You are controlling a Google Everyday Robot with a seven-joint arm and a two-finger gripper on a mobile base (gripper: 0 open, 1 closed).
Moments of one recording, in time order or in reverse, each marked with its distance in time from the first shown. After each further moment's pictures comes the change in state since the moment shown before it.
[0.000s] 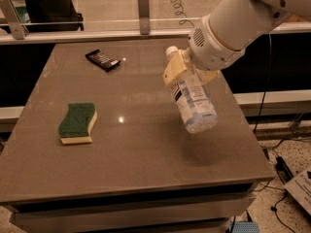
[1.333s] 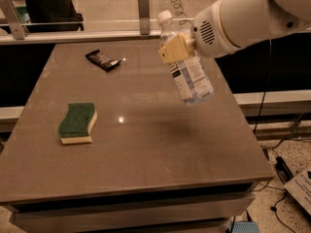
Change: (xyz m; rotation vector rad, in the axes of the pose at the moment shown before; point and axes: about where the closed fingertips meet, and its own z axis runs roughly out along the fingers) arm 0.045 -0.023 -0.033 0.012 0.358 -0.372
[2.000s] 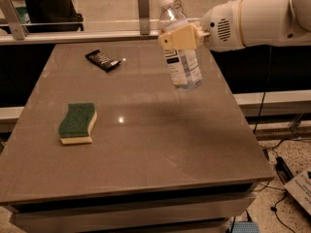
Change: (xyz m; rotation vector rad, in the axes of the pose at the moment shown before) arm 0.033 0.010 0.006 0.274 0.240 -0.102
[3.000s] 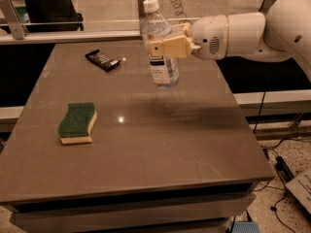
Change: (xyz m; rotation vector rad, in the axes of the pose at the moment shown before) arm 0.004 -0.011 0.033 0.341 0.207 -0.227
